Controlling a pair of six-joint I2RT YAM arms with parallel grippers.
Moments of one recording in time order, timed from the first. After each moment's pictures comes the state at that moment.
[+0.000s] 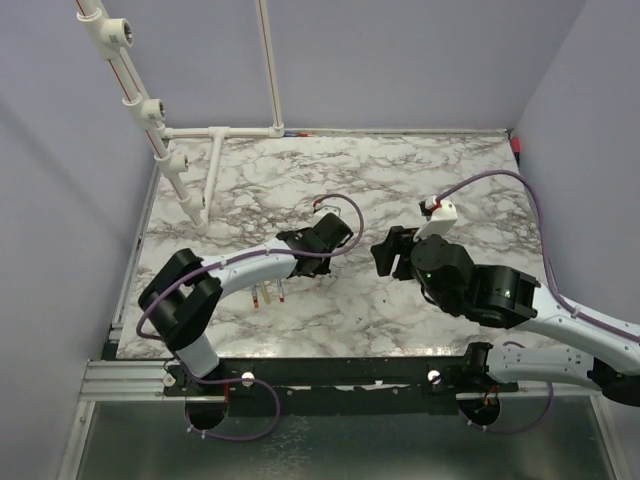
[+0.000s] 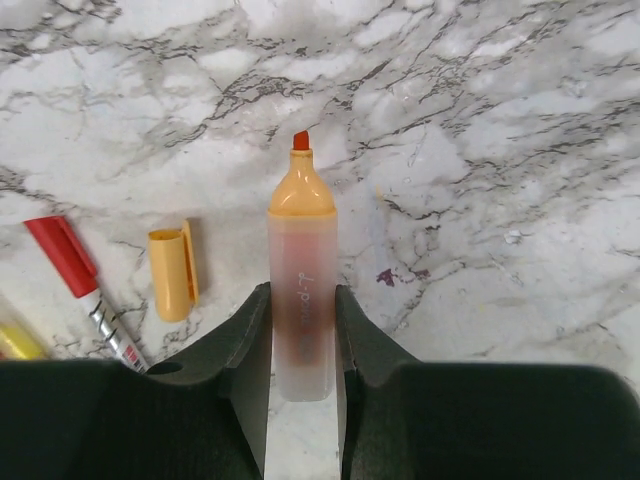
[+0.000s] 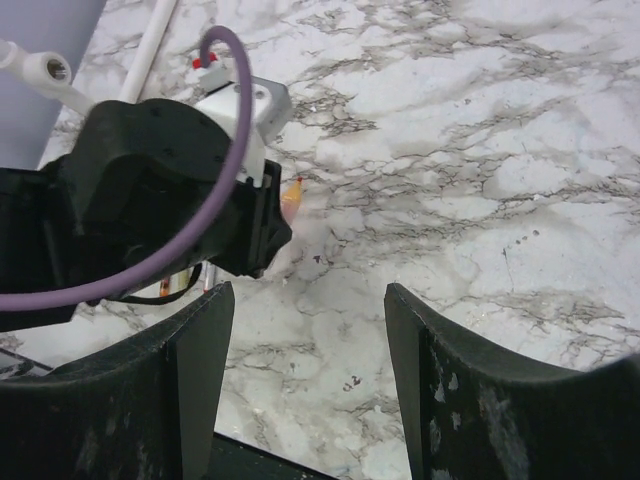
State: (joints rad) left arm -0.86 1.70 1.07 -0.44 -0.35 -0.51; right arm 1.18 0.95 1.09 -0.65 0.74 0.67
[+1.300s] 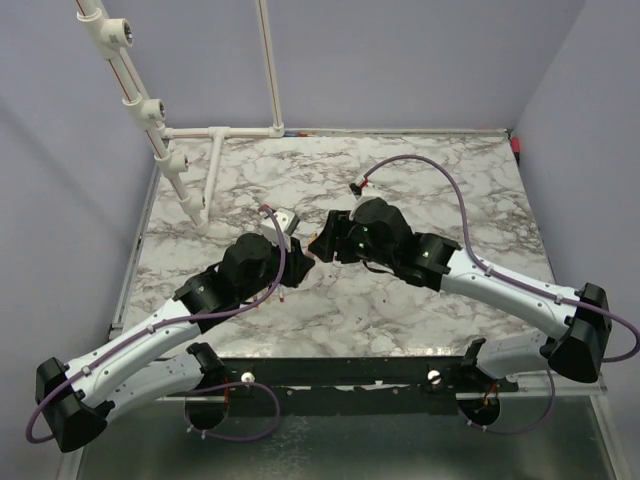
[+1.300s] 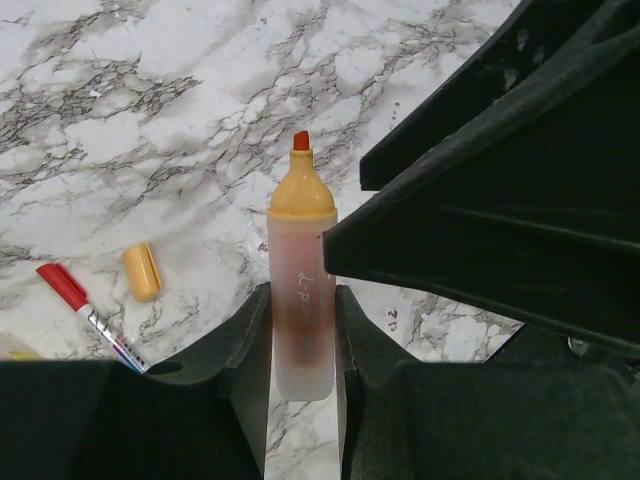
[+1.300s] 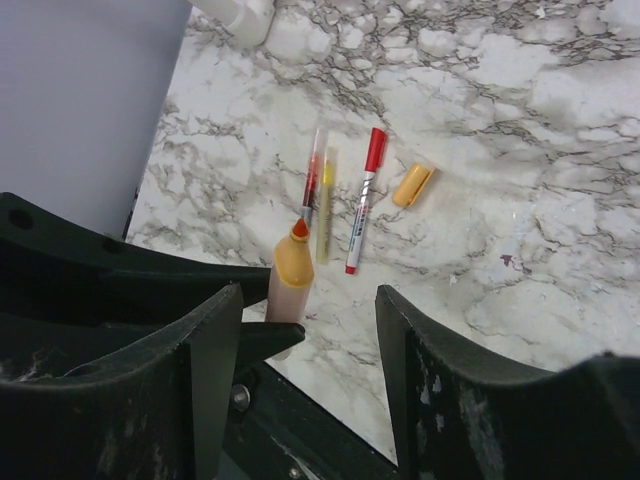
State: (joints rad) left arm -0.86 0.84 0.72 -0.26 -0.10 -0.37; right arm 0.99 1.31 1.13 -0.31 0.16 0.73
